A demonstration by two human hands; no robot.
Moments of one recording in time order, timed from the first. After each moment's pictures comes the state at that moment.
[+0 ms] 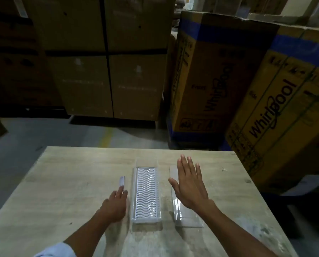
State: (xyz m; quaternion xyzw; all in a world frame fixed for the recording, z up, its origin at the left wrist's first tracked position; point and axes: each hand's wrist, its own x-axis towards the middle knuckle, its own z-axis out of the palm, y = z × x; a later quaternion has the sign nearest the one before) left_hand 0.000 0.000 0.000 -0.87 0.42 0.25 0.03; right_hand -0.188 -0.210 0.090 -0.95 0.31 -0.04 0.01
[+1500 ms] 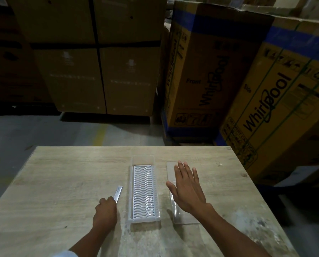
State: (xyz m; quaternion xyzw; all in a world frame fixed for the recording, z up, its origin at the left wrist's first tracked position) left_hand -0.011 0.012 -0.025 -0.94 0.26 0.19 -0.08; right_hand -0.194 -0.199 0.082 -0.94 0.33 0.02 0.04
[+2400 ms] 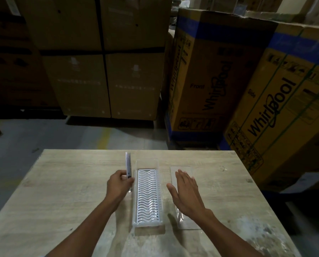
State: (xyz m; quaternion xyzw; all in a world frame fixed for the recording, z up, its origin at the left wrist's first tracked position) left_hand 0.015 -0.040 0.067 -0.82 0.13 0.23 -0.51; right_hand -0.186 -0.187 0.084 -0.92 0.34 -0.01 0.20
